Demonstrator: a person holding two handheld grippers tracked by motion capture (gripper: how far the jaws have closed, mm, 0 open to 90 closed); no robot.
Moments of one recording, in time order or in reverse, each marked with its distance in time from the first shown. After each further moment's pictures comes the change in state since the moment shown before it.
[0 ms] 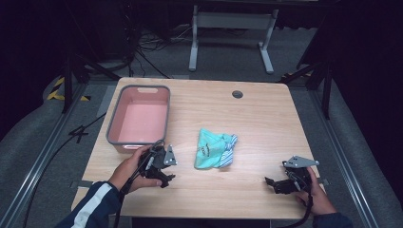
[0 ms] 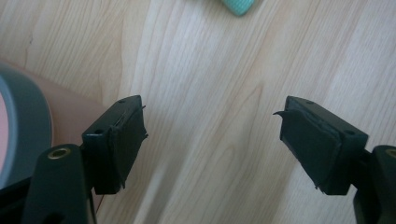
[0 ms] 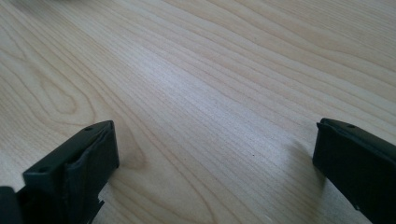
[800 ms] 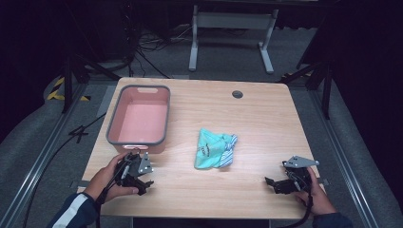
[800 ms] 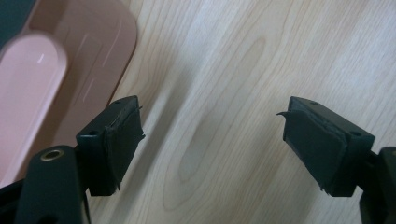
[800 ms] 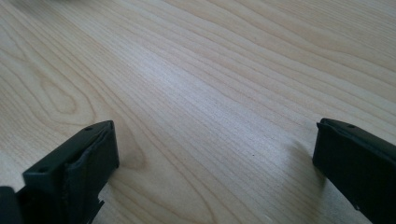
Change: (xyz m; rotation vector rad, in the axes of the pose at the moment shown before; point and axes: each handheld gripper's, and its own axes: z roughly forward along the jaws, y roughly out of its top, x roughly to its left) left arm 0.005 -0.066 -0.006 0.030 0.036 -0.052; right arm 0.000 0.000 0.000 0.000 0.001 0.000
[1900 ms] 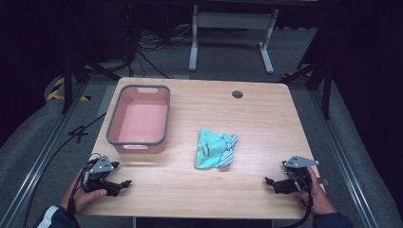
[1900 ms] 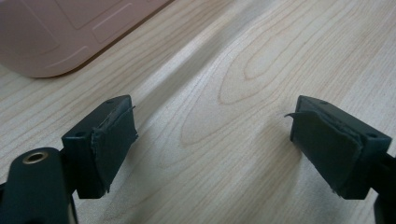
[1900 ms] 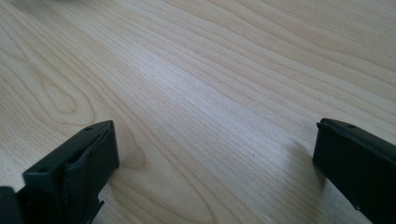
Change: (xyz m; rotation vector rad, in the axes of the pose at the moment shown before) left arm 0.029 -0.114 0.013 -0.324 -0.072 -0.363; right arm 0.000 0.000 0.000 0.000 0.000 0.001
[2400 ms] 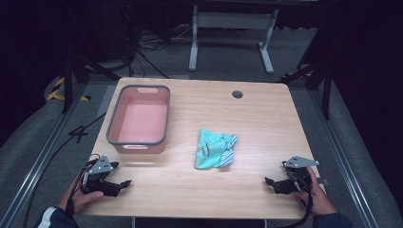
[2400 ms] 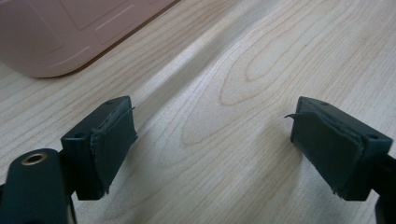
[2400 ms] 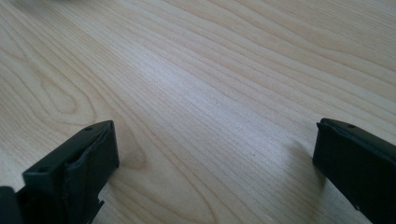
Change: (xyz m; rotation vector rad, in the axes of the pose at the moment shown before) left arm -0.001 0.000 -0.001 0.004 0.005 -0.010; right arm 0.001 0.000 0.000 0.001 -0.002 0.000
